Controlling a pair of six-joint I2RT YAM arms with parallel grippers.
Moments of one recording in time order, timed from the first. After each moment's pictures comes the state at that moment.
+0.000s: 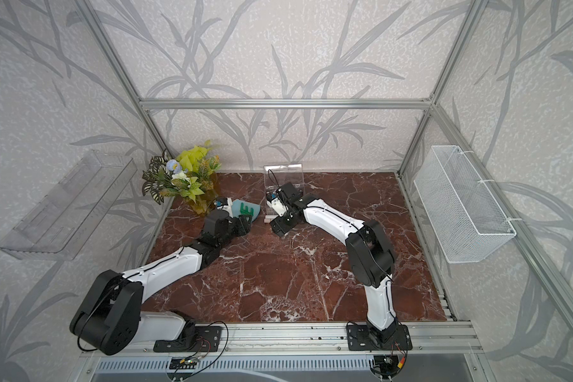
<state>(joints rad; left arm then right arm) -0.38 1.36 0.65 0.20 -0.08 -0.54 0.67 2.01 1.63 -0.70 -0.15 -0.08</state>
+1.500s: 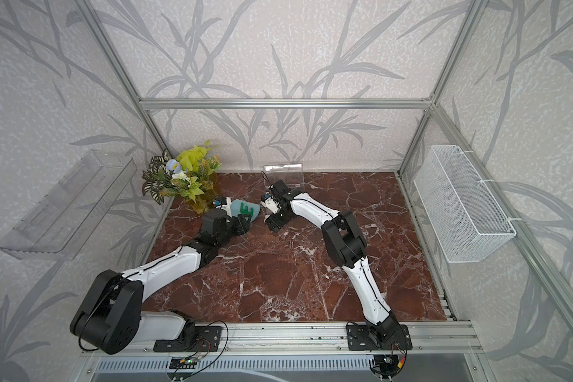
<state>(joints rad) -0.35 1.36 0.65 0.21 -0.03 -0.53 0.64 2.36 1.99 -0.80 -0.19 -0.18</state>
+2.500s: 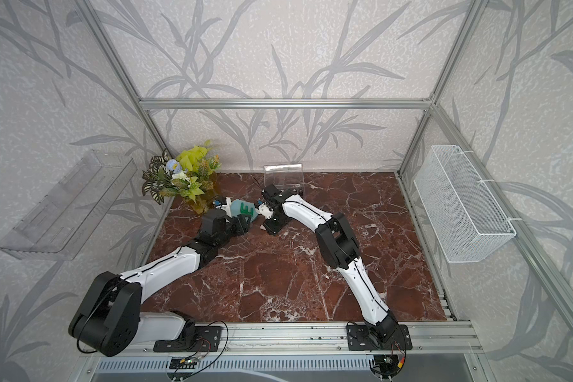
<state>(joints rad) -0.35 1.34 0.65 0.19 -0.03 -0.52 0.70 2.41 2.09 -0.96 -0.19 -0.16</state>
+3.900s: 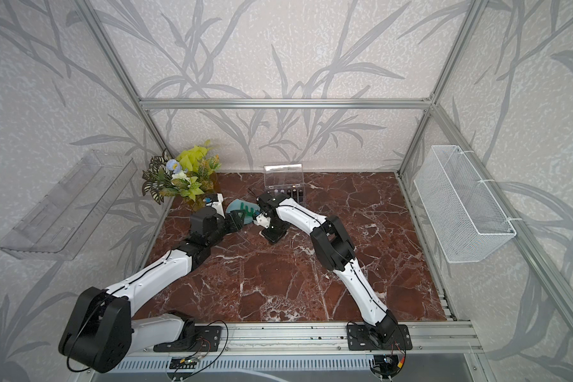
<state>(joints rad) -0.30 1.23 0.65 0.16 0.04 -0.54 0.73 2.41 2.06 -1.10 -0.24 -0.14</state>
